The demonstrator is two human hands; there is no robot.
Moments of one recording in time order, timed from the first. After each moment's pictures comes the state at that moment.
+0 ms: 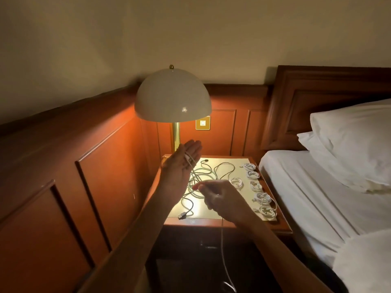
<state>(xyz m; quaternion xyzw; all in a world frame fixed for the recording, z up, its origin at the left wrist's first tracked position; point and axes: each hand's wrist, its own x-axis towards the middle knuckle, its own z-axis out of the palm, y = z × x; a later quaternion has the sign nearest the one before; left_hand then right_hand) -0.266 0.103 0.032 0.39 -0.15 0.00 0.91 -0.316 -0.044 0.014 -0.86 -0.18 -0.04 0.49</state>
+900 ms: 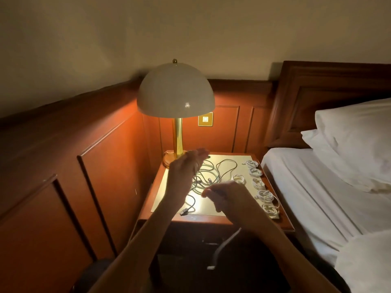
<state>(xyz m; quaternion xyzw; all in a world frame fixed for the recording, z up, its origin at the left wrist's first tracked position) -0.269 0.100 0.007 0.63 -0.19 0.15 0.74 -0.325 -0.058 0.012 -0.90 -0.24 -0.09 0.36</state>
